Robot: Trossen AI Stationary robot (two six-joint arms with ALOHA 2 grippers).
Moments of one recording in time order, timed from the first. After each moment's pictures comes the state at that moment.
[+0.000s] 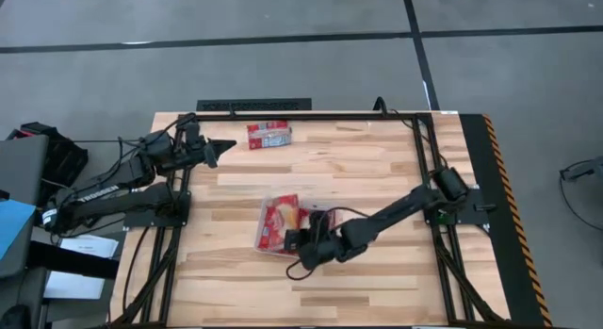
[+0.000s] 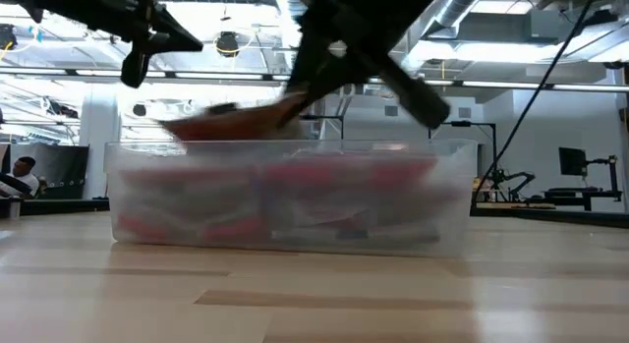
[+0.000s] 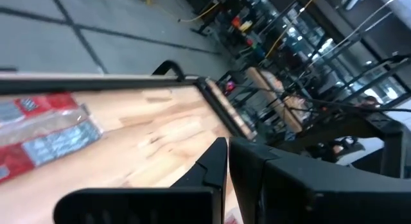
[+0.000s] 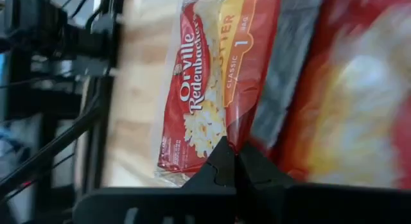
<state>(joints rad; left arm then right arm) 0.45 0.49 0.49 -0.03 -0.04 -0.79 0.40 1.98 1.43 -0.33 0.61 1.75</state>
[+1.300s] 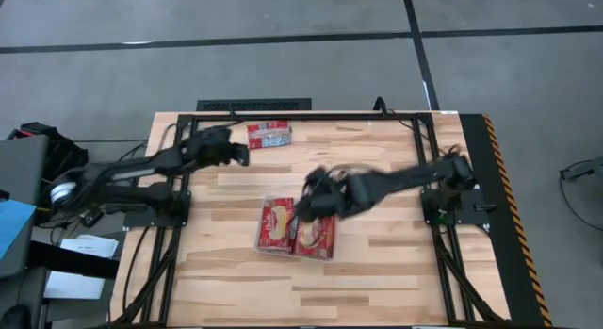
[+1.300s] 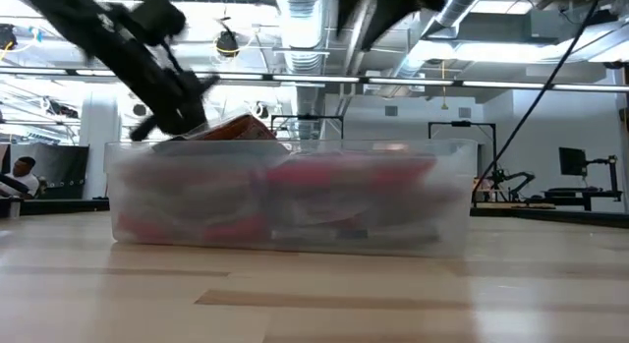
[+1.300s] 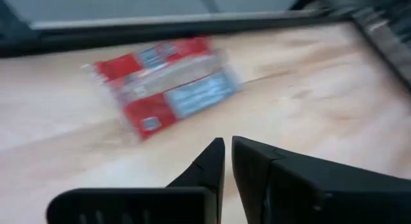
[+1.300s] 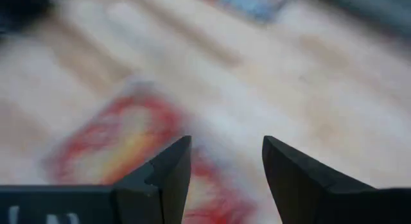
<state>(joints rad) 0.50 0.93 0.48 -0.04 -0.24 -0.63 0.25 1.89 1.84 -1.11 0.58 1.06</state>
